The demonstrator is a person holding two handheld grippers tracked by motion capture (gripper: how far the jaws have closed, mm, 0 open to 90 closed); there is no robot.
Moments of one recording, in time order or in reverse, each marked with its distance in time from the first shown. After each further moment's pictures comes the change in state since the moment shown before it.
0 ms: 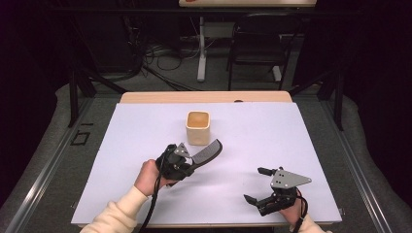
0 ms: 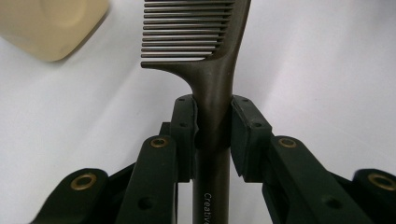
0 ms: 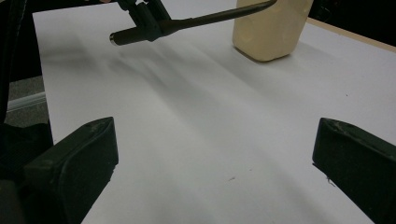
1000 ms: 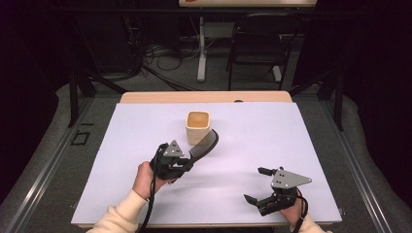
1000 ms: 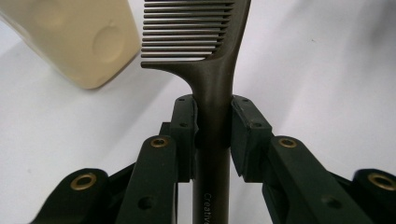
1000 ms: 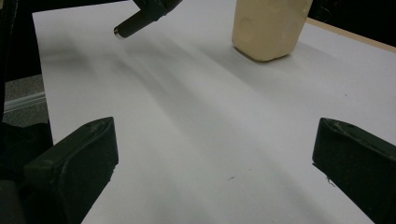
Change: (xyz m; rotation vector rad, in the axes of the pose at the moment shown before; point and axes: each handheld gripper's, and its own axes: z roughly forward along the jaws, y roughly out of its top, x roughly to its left) left arm -0.002 -0.010 -0.015 -0.193 0.061 -0.043; right arm 0.000 0.000 -0.001 0.000 0.000 0.000
